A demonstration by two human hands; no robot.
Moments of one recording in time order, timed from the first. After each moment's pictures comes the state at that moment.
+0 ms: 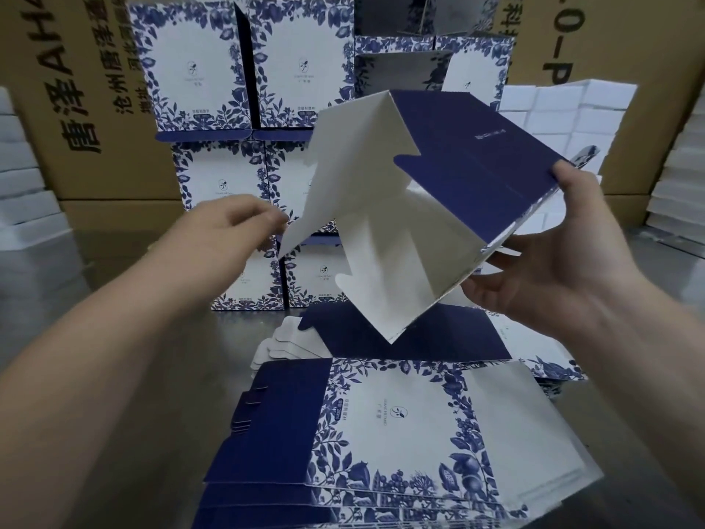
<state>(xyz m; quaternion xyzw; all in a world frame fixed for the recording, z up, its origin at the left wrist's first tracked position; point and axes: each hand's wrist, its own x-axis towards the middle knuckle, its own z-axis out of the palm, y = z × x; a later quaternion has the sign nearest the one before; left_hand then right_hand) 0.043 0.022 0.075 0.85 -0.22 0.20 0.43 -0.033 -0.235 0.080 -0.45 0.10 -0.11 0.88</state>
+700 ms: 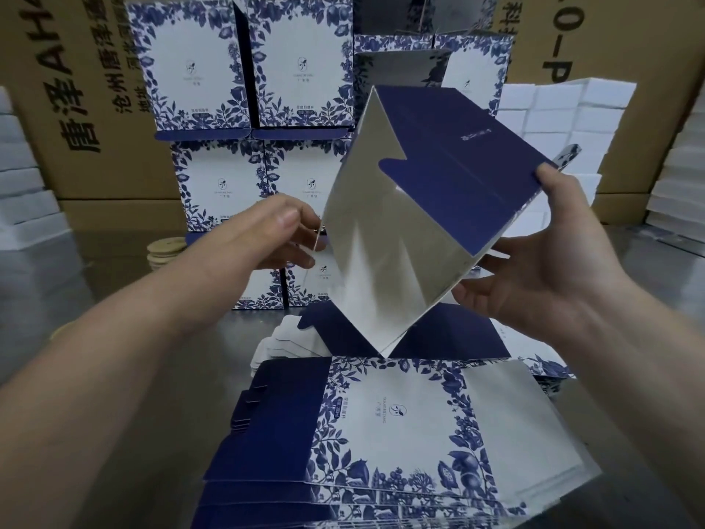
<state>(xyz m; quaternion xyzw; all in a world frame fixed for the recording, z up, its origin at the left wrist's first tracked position) 0.042 0.019 0.070 0.77 -0.37 0.02 0.52 -0.033 -0.229 0.077 -0.46 0.10 -0.08 0.88</state>
